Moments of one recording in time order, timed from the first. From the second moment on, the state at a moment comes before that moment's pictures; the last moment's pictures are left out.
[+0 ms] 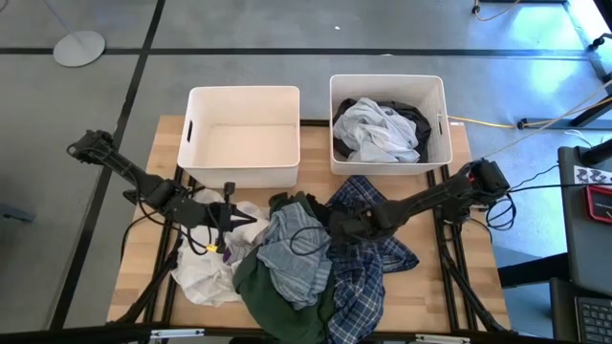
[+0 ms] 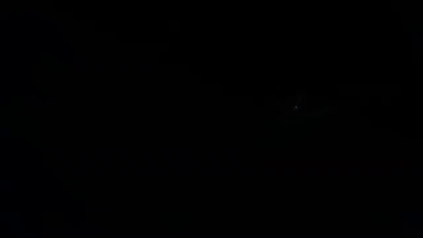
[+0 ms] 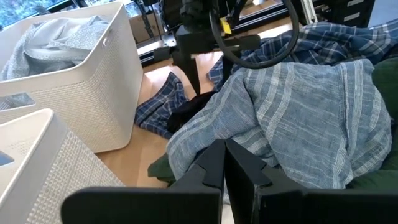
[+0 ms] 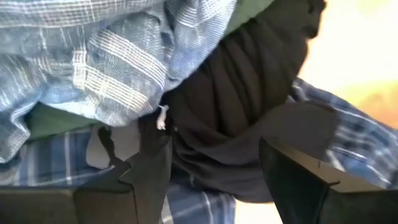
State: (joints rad) left arm -0.55 0.88 0.66 -0.25 -0.56 0.08; right arm 0.30 1.71 1.15 -0.61 0.26 0.46
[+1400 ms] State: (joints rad) left arm -0.55 0.88 0.66 -0.25 -0.56 0.08; right arm 0.27 1.71 1.44 -1.05 0.43 0.36
